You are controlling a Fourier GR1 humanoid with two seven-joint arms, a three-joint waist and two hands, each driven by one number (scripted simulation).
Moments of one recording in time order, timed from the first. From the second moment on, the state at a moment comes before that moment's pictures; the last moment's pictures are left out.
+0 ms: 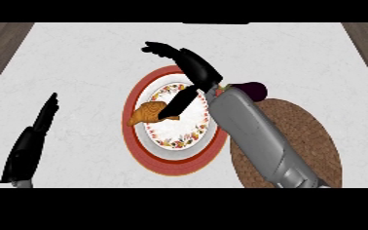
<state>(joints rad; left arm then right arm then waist) 0.07 0.32 0.09 -1.48 -0.16 0.02 -0.14 -0.87 -0.01 0.38 -0.95 0.14 0.05 -0.09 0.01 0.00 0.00</state>
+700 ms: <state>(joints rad) 0.05 0.31 0.09 -1.50 -0.18 0.01 -0.11 -0.97 -0.22 0.02 -0.58 -0.08 0.32 -0.40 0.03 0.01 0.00</state>
